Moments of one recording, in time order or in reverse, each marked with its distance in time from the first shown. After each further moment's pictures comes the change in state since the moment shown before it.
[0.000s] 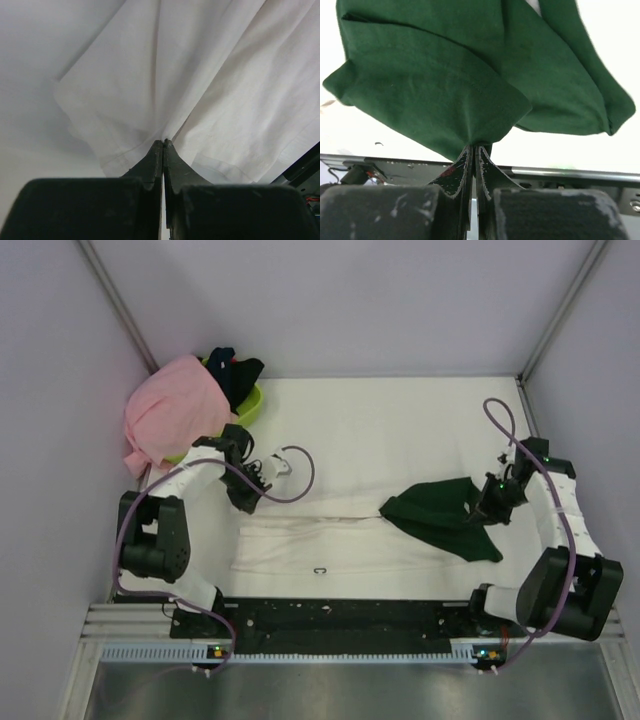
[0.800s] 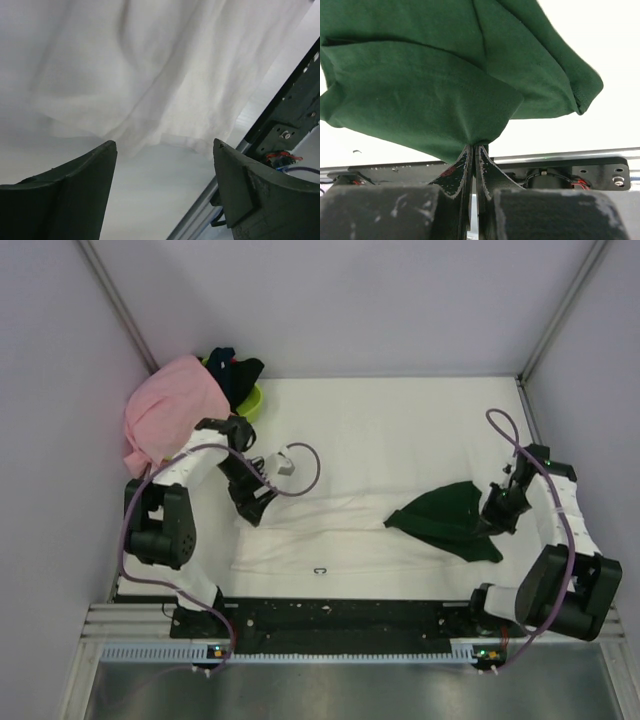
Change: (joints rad) left arm -0.006 0.097 0.111 -0.270 0.061 0.083; right arm -0.031 -0.005 -0.016 -0.077 0.130 -0.005
